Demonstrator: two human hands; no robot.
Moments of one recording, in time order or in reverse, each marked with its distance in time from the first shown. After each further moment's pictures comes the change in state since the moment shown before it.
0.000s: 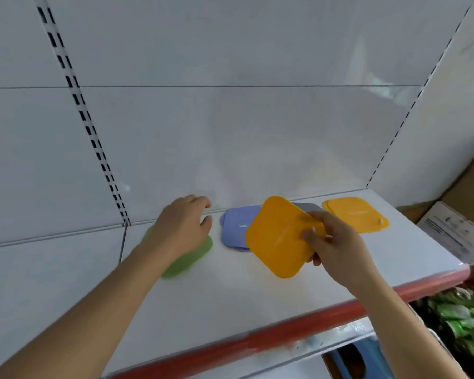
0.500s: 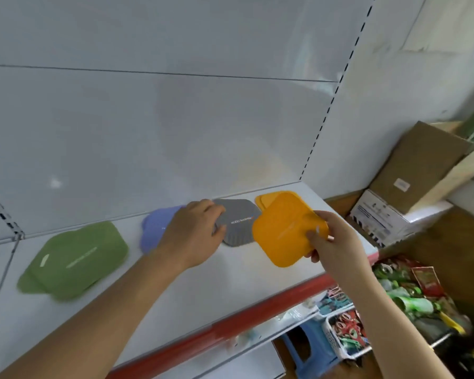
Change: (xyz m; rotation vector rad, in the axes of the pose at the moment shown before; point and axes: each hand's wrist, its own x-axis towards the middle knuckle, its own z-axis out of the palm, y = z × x) left_hand 0.033 0.142 0.072 -0.110 -0.036 0.274; right_hand 0.001 0.074 -0.109 -0.037 0.217 0.214
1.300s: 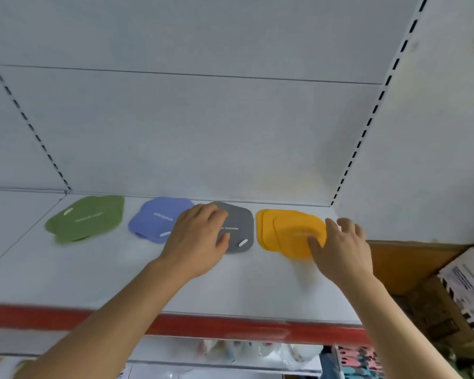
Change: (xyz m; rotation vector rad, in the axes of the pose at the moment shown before) left_hand 0.027 0.107 0.044 0.321 0.098 -0.376; right_hand 0.188 0.093 -0.009 -0.764 -0.212 -0.396
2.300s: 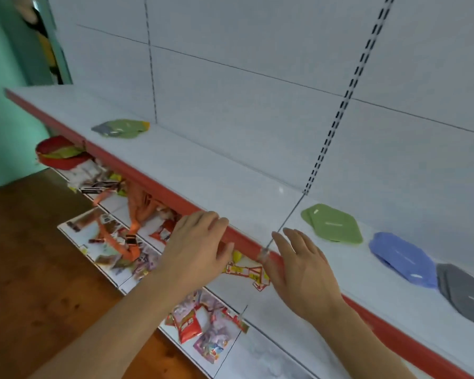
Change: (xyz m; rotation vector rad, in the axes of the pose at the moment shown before) left_hand -0.340 -0.295 -0.167 0.205 0.148 -0.469; right_hand -0.251 -0.459 0.023 0.129 0.056 -0.993
